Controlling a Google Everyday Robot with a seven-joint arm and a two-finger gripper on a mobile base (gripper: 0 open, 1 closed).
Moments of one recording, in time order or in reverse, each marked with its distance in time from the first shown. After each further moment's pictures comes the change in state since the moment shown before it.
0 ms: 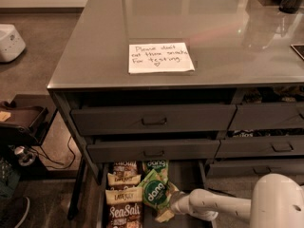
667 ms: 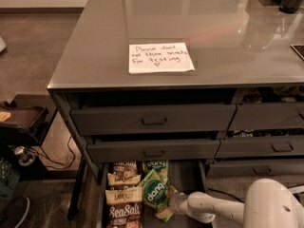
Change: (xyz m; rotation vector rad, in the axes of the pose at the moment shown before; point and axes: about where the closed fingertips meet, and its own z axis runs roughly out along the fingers) arm 0.028 -0.019 0.028 0.073 0.014 0.075
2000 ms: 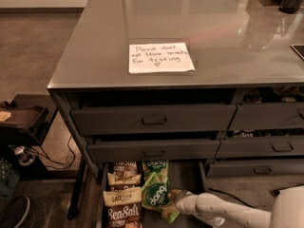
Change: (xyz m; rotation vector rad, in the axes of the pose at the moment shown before) arm -0.027 -0.008 -0.056 0.067 -0.052 -0.041
